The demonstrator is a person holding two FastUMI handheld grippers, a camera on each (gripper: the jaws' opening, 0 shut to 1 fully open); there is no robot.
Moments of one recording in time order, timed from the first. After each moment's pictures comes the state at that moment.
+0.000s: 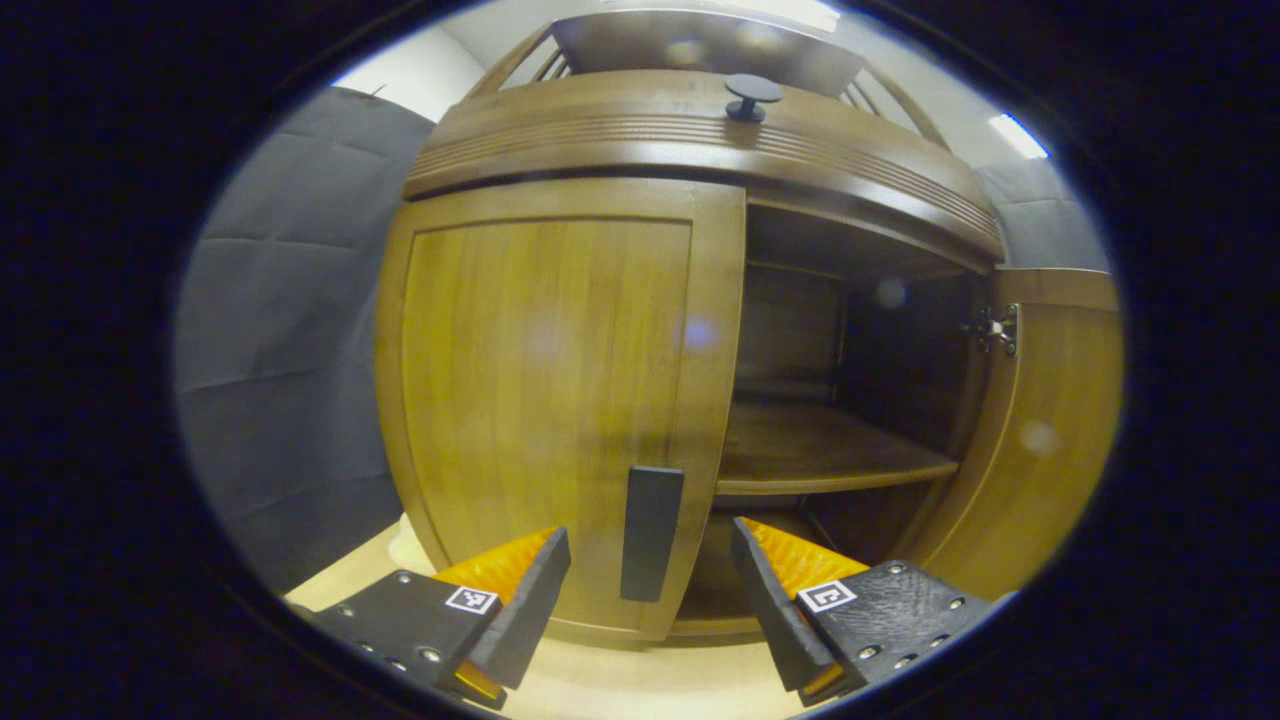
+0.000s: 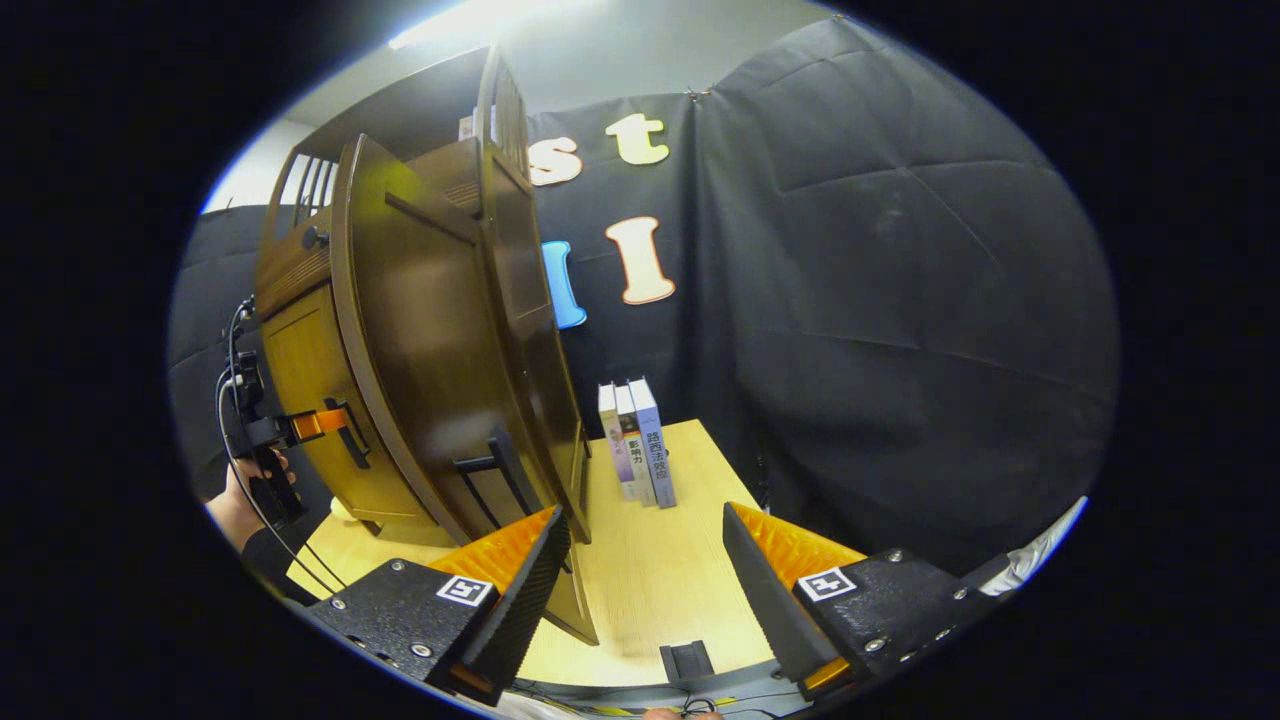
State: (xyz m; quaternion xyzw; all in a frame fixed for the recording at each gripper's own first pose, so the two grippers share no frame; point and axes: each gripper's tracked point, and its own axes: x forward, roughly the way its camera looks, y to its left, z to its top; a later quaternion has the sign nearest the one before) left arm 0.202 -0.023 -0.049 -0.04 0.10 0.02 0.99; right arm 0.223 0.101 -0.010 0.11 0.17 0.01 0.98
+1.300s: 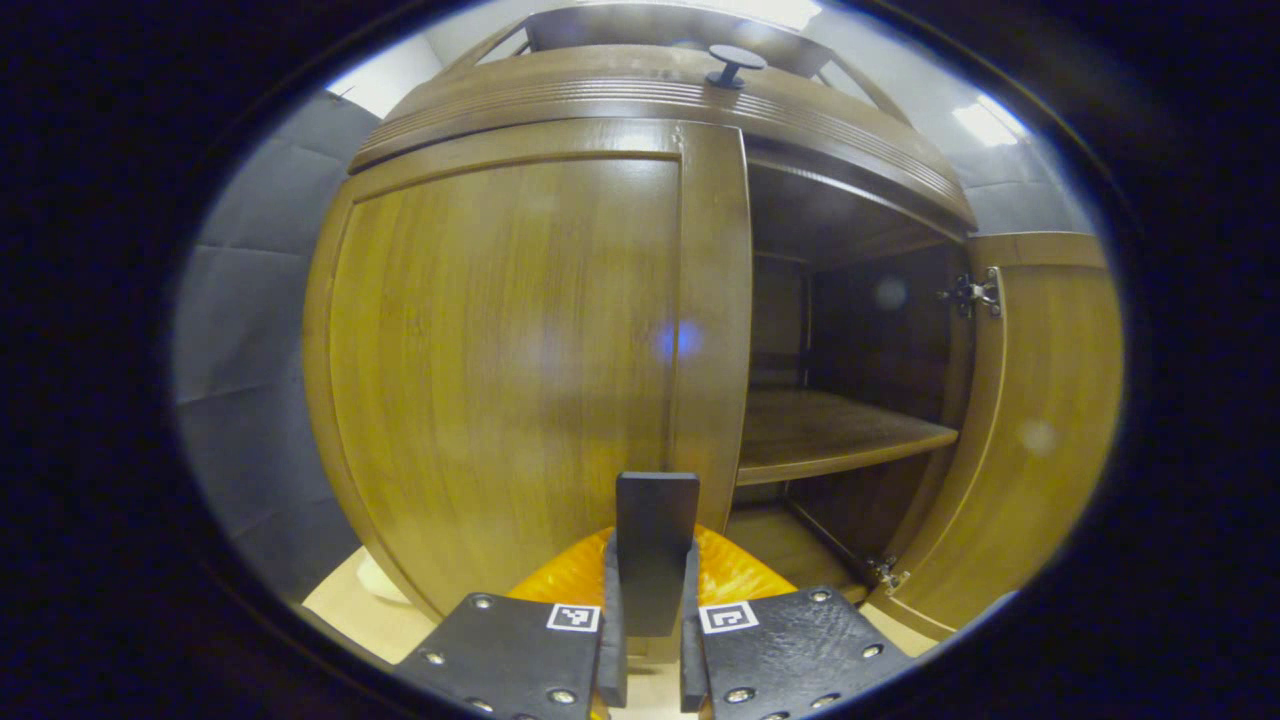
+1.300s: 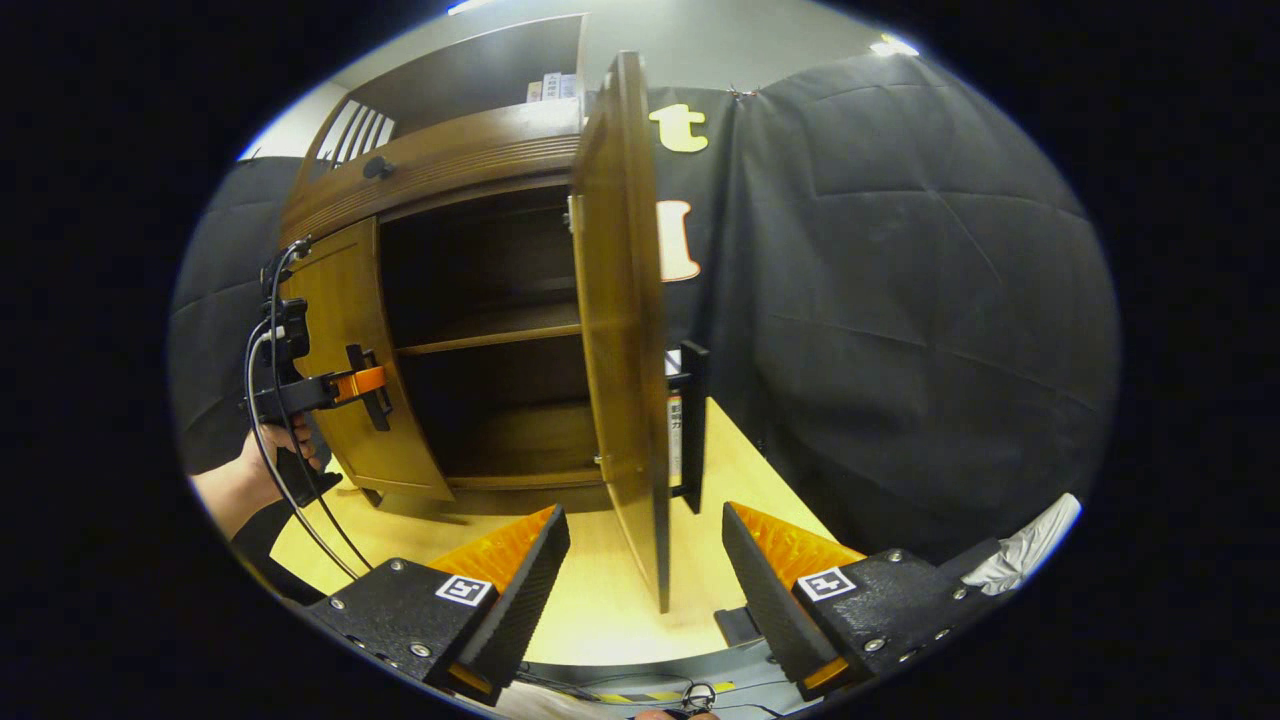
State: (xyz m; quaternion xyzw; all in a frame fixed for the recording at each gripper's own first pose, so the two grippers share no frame) left arm 0.220 -0.045 -0.015 -0.02 0.07 -0.05 1.00; right arm 0.208 0.106 -0.022 0.06 0.19 0.01 0.98
